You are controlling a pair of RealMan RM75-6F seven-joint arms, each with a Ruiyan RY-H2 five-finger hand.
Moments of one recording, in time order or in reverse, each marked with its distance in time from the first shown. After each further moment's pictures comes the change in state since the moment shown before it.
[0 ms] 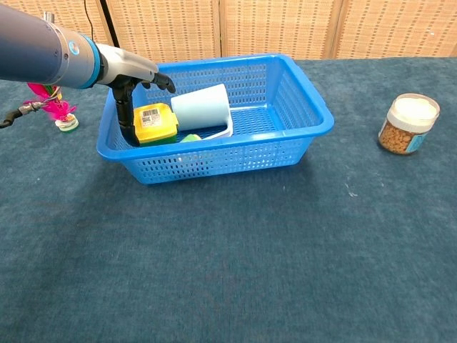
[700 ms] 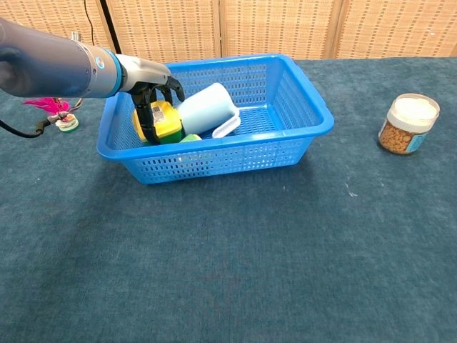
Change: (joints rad) left arm 0.024 -0.121 -0.027 0.164 0.057 -0.024 -0.048; right arm -0.001 -0.004 0.015 0.009 -0.011 -0.009 0.023
